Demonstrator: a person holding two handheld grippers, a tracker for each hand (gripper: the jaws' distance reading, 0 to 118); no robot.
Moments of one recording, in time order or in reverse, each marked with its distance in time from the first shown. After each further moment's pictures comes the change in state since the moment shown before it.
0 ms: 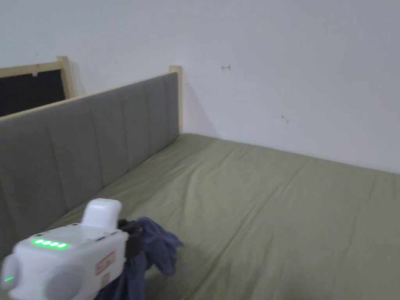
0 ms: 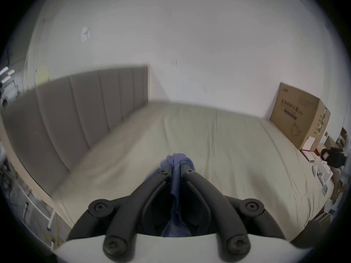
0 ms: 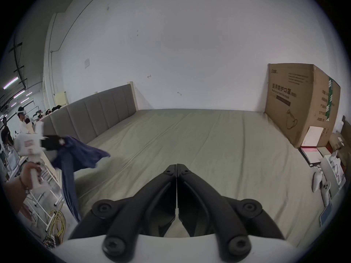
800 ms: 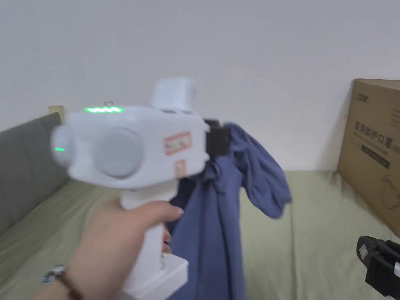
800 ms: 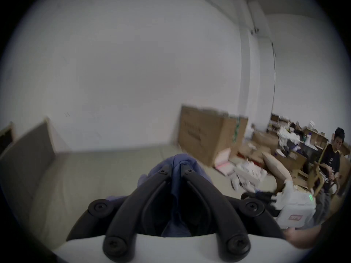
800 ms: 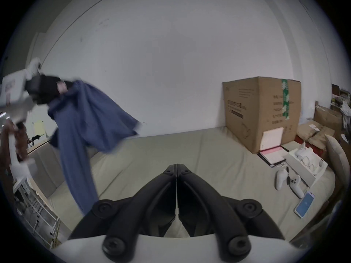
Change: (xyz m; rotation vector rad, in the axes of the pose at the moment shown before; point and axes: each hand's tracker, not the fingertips) left arm 0.332 0.172 0.048 0.055 -0.702 -0.167; right arm 0.096 0.024 0.129 0.193 -0.230 -0.144
